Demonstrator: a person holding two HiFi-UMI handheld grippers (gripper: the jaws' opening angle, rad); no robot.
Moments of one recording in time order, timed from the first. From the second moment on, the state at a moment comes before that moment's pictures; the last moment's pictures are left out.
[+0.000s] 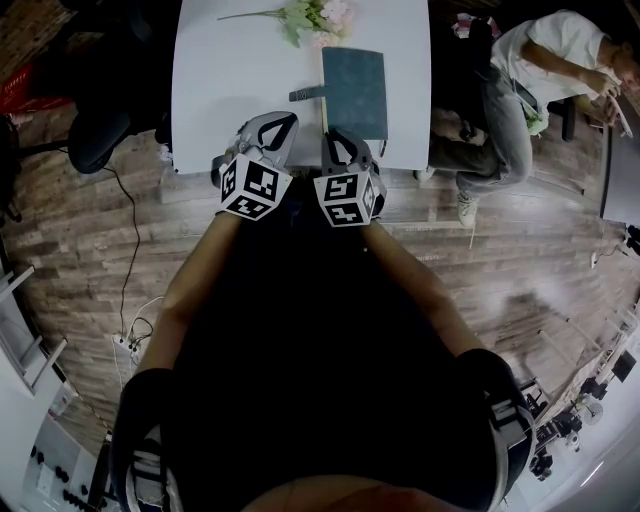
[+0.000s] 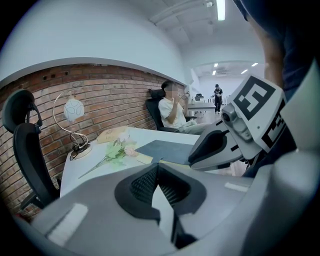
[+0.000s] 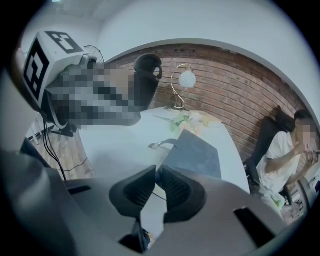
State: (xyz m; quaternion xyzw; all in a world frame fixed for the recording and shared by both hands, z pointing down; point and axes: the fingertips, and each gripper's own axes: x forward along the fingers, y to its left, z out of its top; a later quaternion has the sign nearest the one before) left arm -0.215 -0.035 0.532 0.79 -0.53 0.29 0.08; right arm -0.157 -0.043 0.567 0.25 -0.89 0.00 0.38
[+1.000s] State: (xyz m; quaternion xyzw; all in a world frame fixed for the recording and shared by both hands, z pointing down) left arm -0.229 -0.024 0.542 0.79 -0.54 0.29 0.09; right arm -0.161 -0.042 0.591 0.26 -0.88 0.02 0.40
